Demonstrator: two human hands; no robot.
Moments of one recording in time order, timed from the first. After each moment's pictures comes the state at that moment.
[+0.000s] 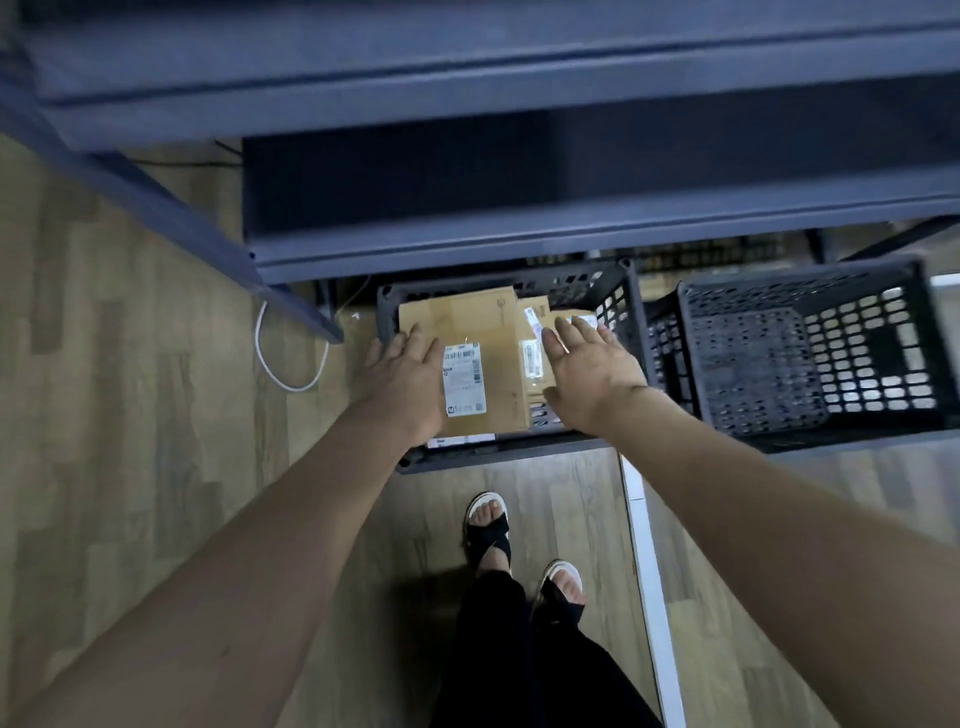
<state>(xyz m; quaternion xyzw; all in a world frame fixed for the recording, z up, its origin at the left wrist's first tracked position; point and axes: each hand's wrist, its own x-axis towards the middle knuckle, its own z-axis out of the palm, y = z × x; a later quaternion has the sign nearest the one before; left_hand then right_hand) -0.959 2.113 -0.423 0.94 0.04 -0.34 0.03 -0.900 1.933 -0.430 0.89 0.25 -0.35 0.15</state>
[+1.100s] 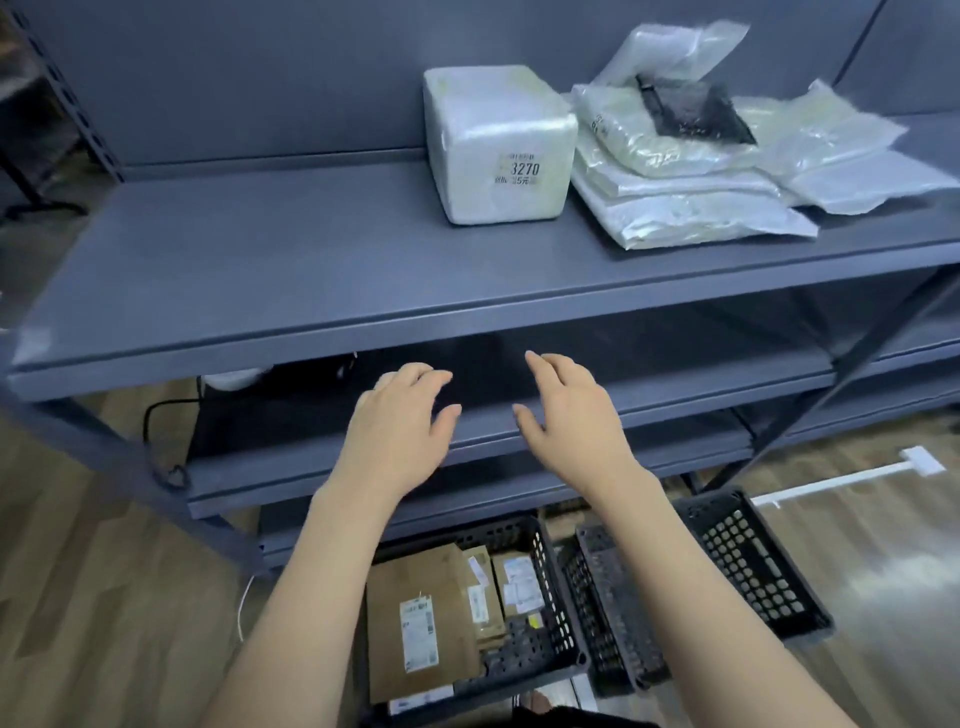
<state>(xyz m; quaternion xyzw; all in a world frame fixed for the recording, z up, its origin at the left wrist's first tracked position) -0.862 2.048 -0.067 0.99 -0.02 0.04 0.16 -0.822 1.869 -0.085 0.97 0.18 0.04 -0.15</state>
